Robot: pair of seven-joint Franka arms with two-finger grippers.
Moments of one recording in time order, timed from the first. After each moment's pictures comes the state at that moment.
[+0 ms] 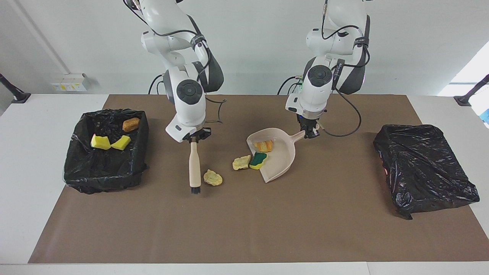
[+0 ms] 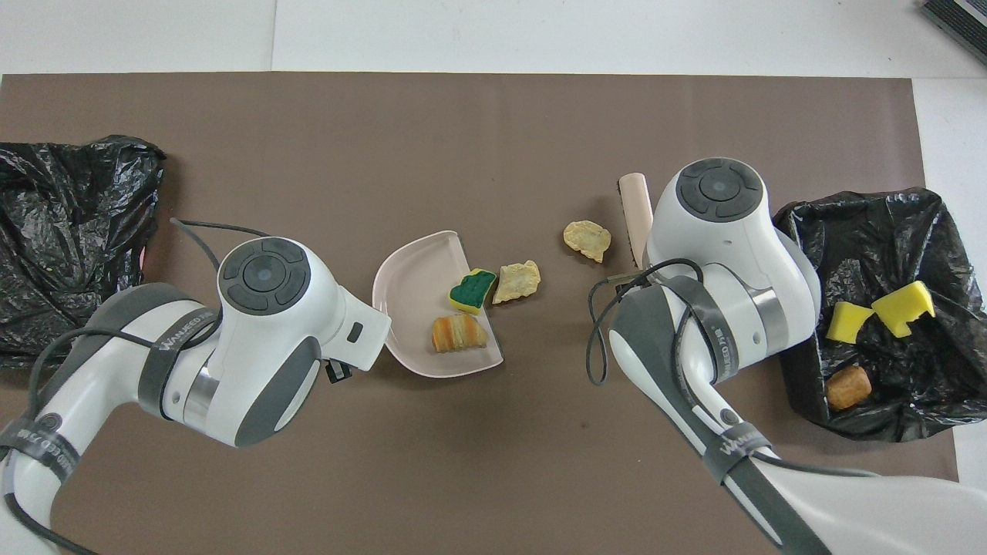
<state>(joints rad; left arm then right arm) -0.33 0.06 -0.14 -2.10 0.06 2.02 0.74 0.21 0.26 0.10 -1.86 -0.13 1.89 0.23</state>
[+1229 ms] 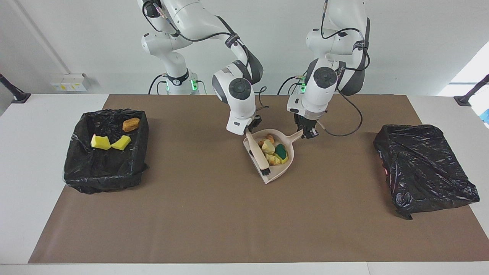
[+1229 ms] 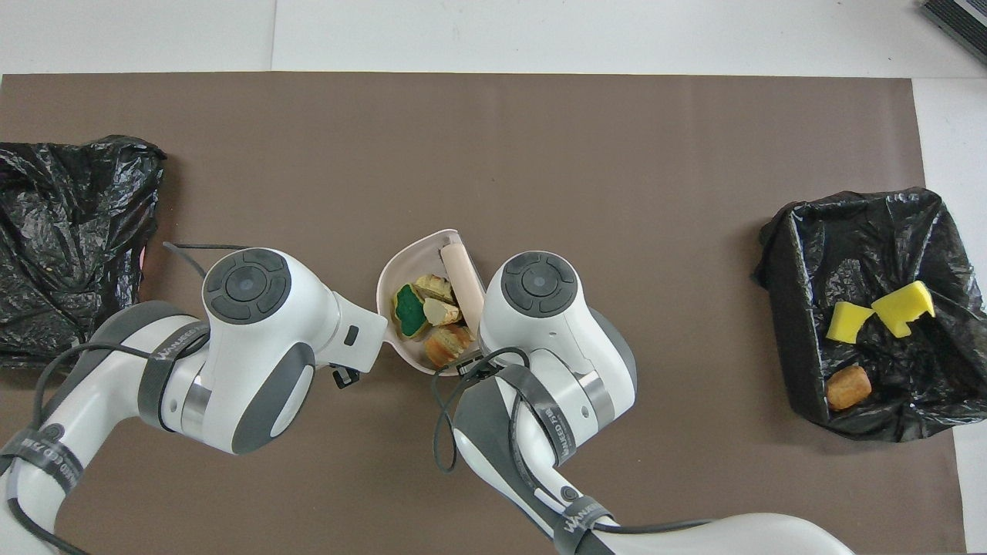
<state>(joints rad) -0.33 0.04 -0.13 -2.16 -0.04 2.09 0.72 0.43 0.32 0.17 -1.87 0.17 1.99 0.19</state>
